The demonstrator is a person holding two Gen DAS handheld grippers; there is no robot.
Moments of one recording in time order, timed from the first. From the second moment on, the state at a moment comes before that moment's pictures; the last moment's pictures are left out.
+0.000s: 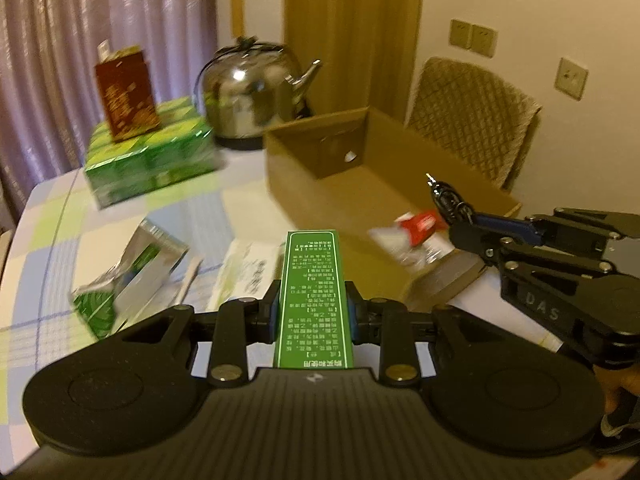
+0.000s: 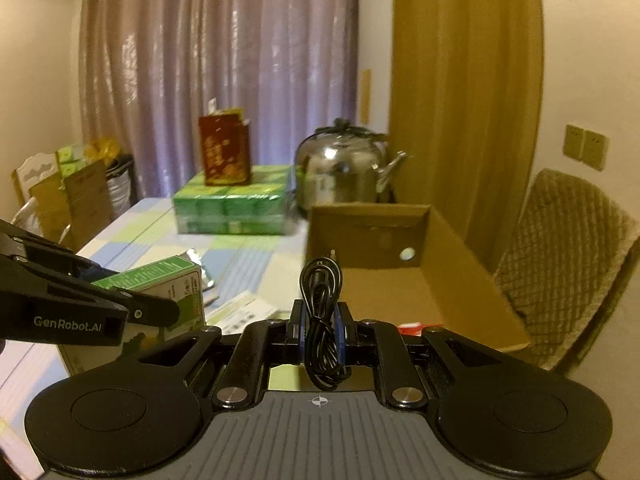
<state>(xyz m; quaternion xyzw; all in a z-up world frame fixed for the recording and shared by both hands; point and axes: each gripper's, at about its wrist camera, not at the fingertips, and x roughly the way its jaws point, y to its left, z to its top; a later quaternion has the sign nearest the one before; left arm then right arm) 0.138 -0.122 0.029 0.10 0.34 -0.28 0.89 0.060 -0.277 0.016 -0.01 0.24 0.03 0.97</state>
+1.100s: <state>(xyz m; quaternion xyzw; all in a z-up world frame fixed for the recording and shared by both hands) 0.192 -0.241 0.030 0.09 0.33 -0.36 0.87 0.100 -0.382 0.015 0.00 0.26 -0.01 0.97</state>
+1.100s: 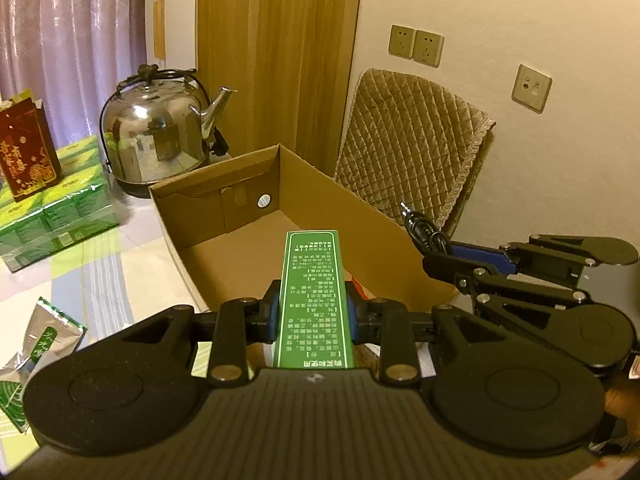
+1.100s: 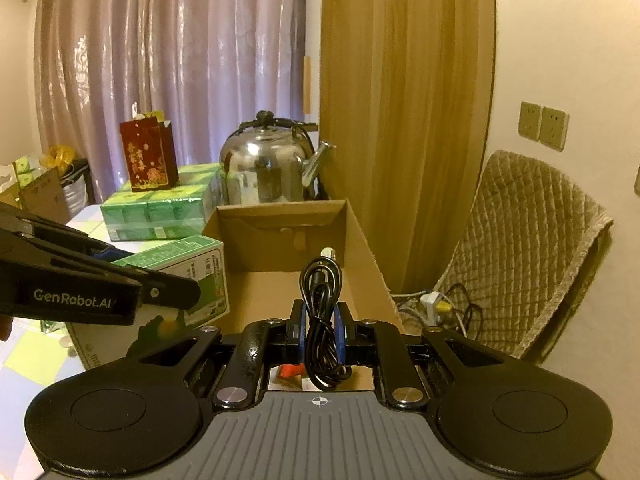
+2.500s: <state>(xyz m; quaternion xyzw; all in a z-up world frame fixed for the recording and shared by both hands) 0.234 -0.211 -0.010 0.04 0.33 -0.32 0.88 0.163 -0.387 -0.022 0.00 0.33 0.05 0.94</state>
